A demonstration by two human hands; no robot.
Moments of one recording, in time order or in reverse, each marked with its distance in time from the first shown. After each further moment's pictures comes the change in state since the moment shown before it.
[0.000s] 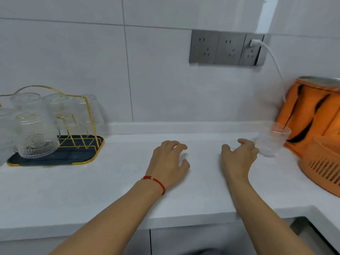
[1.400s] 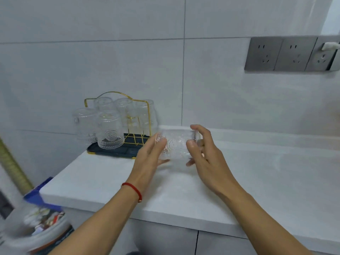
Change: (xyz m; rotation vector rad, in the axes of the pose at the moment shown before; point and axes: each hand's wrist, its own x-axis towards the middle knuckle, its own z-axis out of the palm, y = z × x) left_hand -0.075 -0.073 -0.114 -0.992 0.333 -0.402; right_hand -0.139 -0.098 0.053 0.358 -0.885 -0.551
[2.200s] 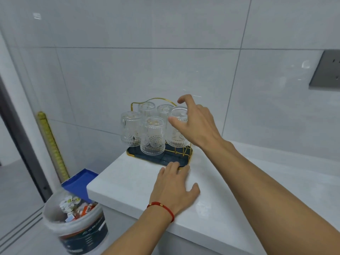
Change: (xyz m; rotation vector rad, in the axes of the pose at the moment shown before) left_hand -0.005 -0.043 -0.058 1.303 0.047 0.131; right_hand 0.140 -0.078 0.118 -0.560 -0.039 -0.292
